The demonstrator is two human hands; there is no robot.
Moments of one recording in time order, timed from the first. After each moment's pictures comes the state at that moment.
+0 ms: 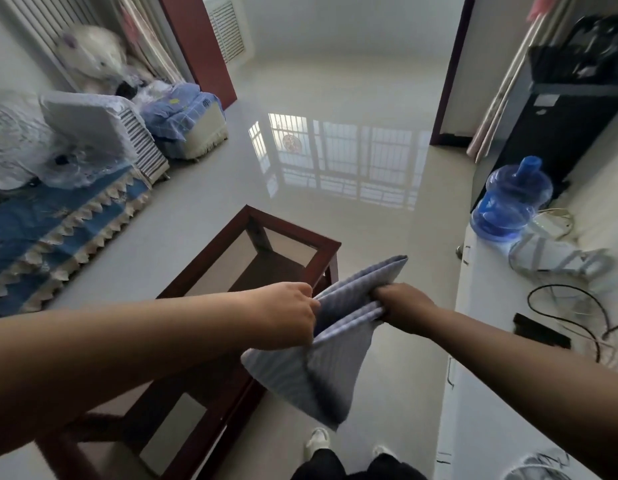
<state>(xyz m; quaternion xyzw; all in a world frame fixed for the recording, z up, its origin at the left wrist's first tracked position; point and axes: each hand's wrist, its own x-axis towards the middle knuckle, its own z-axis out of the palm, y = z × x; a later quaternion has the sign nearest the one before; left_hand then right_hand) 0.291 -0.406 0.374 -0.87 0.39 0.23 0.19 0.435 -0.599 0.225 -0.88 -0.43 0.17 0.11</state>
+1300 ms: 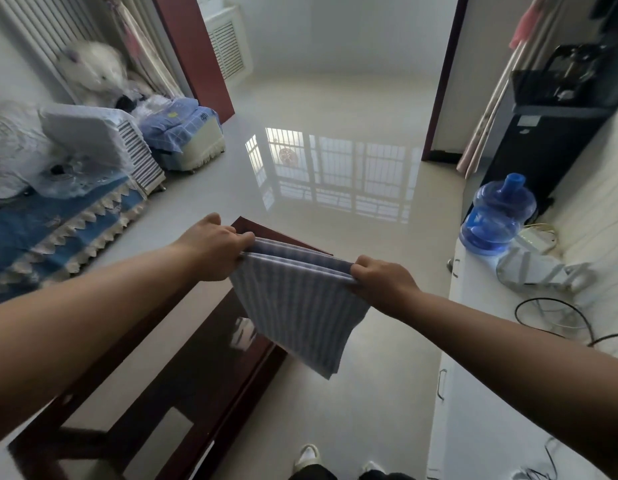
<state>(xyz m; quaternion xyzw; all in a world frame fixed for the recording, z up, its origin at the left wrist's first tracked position) 0.331 -0.287 0.378 -0.97 0.09 0.04 0.21 0.450 -0.585 0.279 -0.87 -0.48 0.01 0.12</state>
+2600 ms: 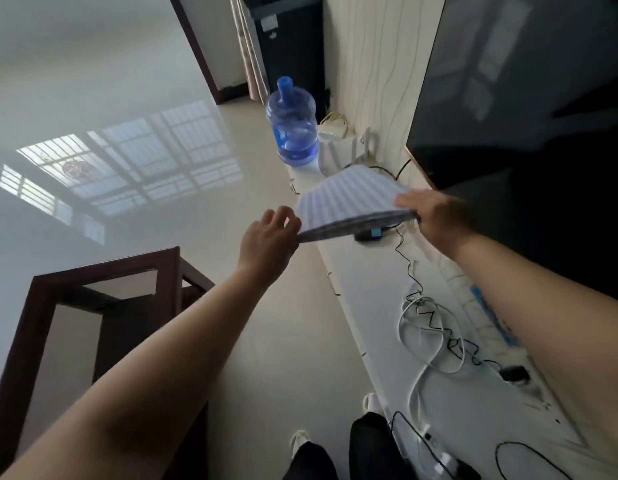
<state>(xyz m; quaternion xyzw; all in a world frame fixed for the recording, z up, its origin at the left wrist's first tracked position) 0.442 -0.618 0.207 -0.93 0.33 -0.15 -0.01 0.397 -0.926 0.206 -0.97 -0.06 -0.16 0.17</state>
